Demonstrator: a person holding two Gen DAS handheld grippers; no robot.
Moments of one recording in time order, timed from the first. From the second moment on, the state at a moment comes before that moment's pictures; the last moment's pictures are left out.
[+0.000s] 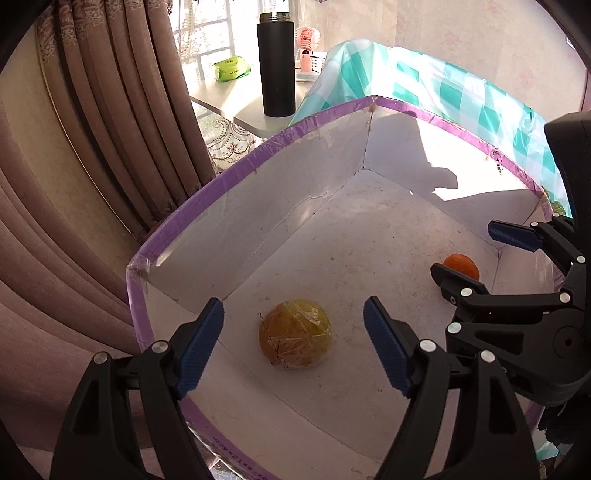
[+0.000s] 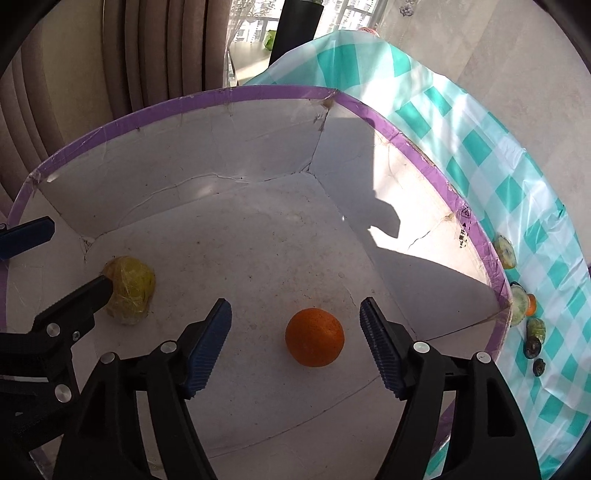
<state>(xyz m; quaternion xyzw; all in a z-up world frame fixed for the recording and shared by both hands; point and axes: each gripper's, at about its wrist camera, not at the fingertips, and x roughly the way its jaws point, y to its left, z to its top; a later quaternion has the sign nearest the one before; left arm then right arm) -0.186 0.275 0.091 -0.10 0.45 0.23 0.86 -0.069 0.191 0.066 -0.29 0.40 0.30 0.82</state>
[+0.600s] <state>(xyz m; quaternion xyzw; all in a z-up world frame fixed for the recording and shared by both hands) -0.178 0.102 0.167 -0.01 0.23 0.11 0.97 -0.022 -0.067 0.112 0.00 0.25 0.17 0.95</state>
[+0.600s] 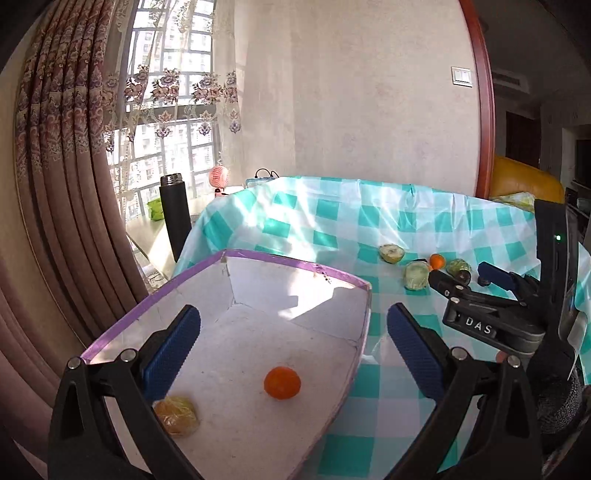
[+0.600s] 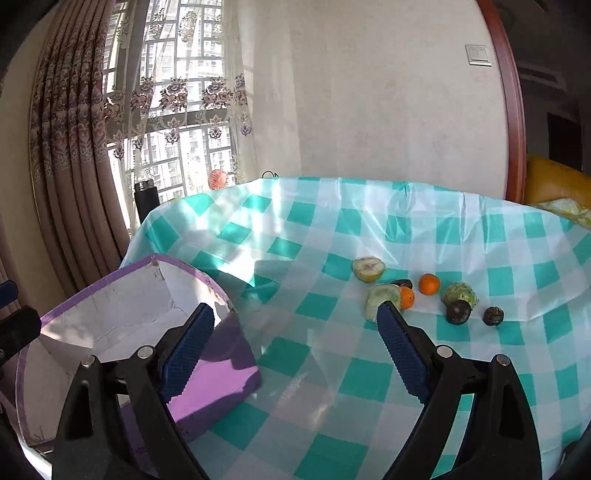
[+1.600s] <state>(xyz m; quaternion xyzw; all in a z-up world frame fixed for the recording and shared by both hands) 0.009 -0.023 0.005 -0.08 0.42 -0.06 0.90 0.178 -0.228 0.007 0.05 0.41 -0.05 0.91</state>
